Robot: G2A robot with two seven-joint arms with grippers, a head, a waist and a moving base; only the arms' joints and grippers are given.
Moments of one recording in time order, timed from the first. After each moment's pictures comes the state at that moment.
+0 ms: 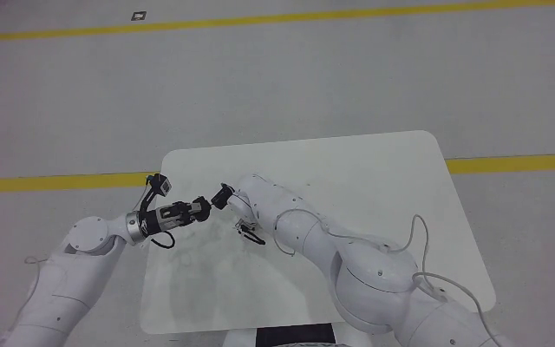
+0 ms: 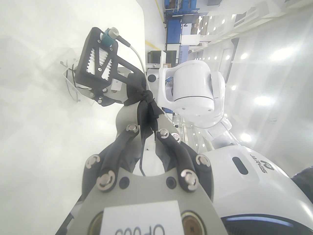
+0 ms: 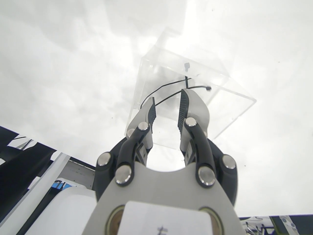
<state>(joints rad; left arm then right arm) 1.35 -0.78 -1.25 -1.32 -0.64 -0.34 -1.11 -0.52 -2.00 0.17 -0.32 -0.62 -0.05 1.04</state>
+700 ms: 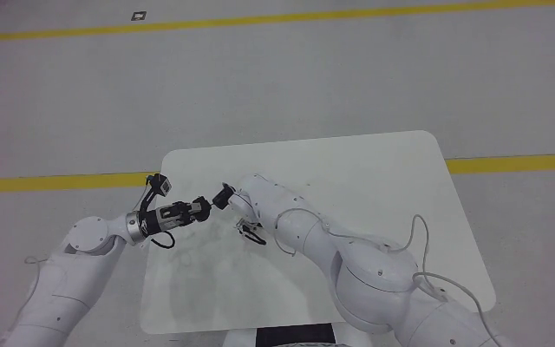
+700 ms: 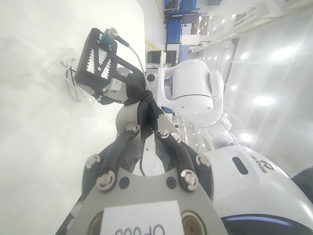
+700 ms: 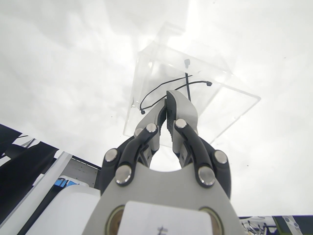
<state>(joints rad) 1.35 -0.78 -1.25 -1.32 -0.64 -0.34 -1.11 -0.52 -1.99 0.17 -0.32 -0.61 -0.05 1.05</state>
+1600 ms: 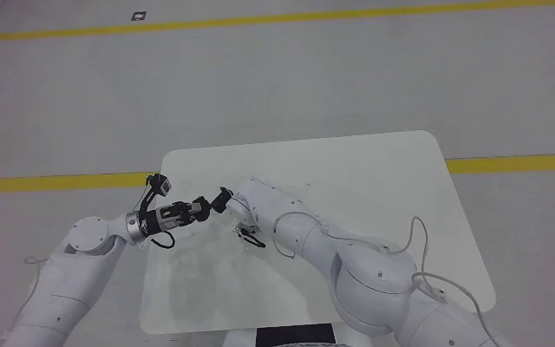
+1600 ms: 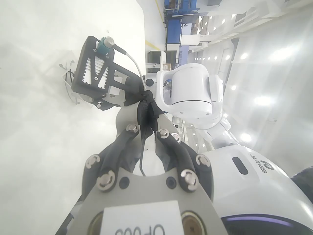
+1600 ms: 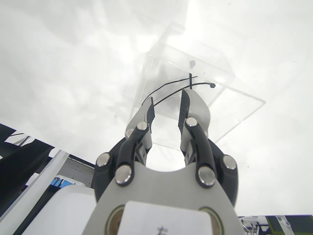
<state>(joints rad) 1.35 -0.78 -1.25 -1.32 -0.64 -0.34 -1.11 -0.54 -2.00 0.17 -0.33 -0.65 -0.06 1.06</state>
